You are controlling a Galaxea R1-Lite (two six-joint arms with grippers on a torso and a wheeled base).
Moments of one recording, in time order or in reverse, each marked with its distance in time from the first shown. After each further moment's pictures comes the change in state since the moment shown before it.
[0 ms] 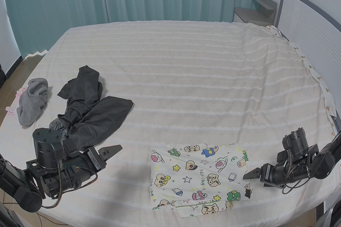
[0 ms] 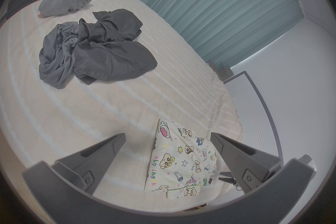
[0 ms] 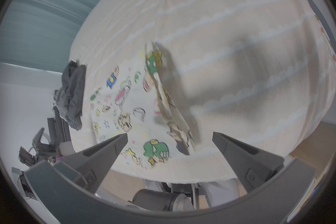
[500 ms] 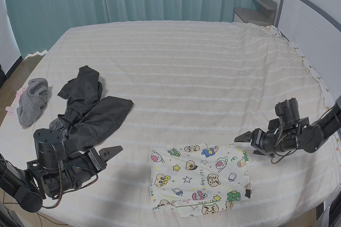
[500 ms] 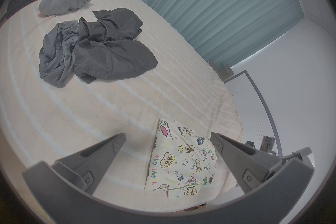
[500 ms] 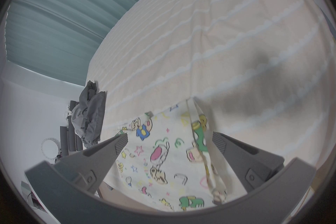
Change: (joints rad) left arm -0.001 0.005 0.002 0.000 -0.003 -0.002; right arm -0.050 0.109 -0.328 -0.005 0.039 -0.008
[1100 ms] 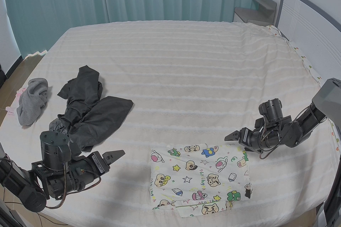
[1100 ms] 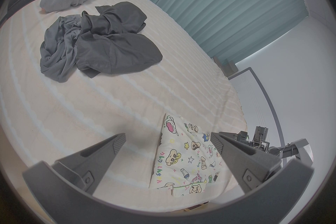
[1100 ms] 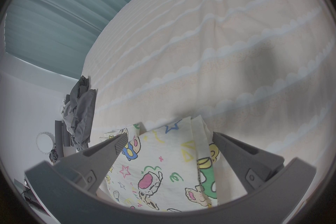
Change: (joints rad) left arm -0.001 0.051 0.000 -0.002 -0.001 -0.001; right arm -0.004 0.220 -0.187 0.001 0.006 -0.063
